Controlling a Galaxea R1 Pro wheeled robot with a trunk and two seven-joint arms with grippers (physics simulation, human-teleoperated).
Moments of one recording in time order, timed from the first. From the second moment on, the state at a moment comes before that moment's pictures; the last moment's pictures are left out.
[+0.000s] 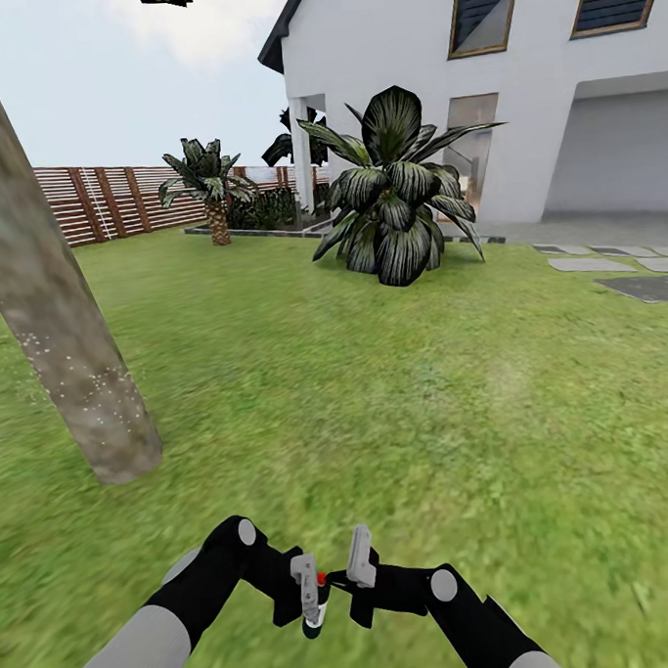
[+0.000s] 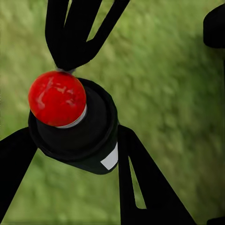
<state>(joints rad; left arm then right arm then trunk) -0.63 -0.01 -0.35 -0.71 -0.72 0.07 -1.16 -0.49 0.10 0.25 -0.64 0.48 -0.38 0.75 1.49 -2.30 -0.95</state>
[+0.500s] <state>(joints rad) -0.63 0.14 -0.35 -0.71 -0.77 0.08 -1.16 -0.49 0.10 0.25 -0.64 0.48 -0.38 0.75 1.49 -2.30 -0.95</state>
